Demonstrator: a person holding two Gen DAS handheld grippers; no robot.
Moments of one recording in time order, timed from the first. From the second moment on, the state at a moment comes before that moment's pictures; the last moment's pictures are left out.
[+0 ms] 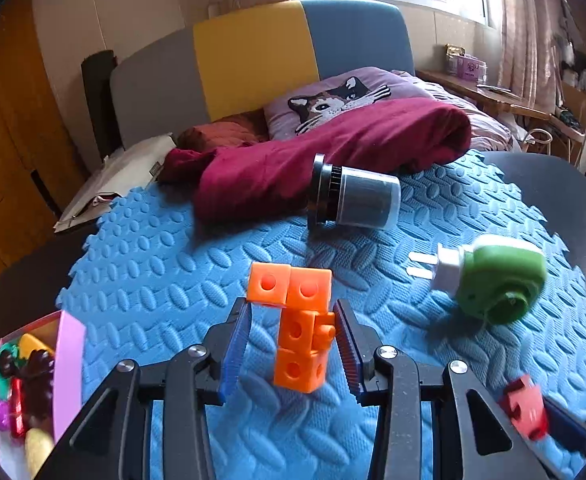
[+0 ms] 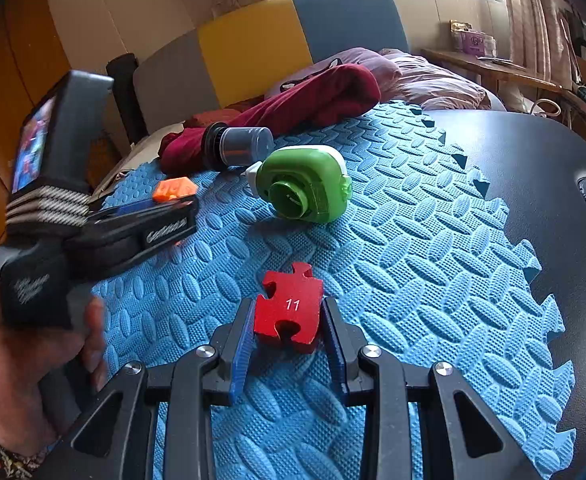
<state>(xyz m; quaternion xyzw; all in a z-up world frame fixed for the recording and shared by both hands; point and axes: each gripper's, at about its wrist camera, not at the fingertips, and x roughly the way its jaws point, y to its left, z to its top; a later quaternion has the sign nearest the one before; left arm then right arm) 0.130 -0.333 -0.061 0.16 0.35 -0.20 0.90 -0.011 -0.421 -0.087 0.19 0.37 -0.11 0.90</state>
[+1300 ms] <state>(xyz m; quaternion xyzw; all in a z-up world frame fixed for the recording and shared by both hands) 0.137 -0.322 -0.073 0.15 0.39 -0.24 0.87 -0.010 -0.418 -0.086 0.18 0.37 -0.12 0.90</state>
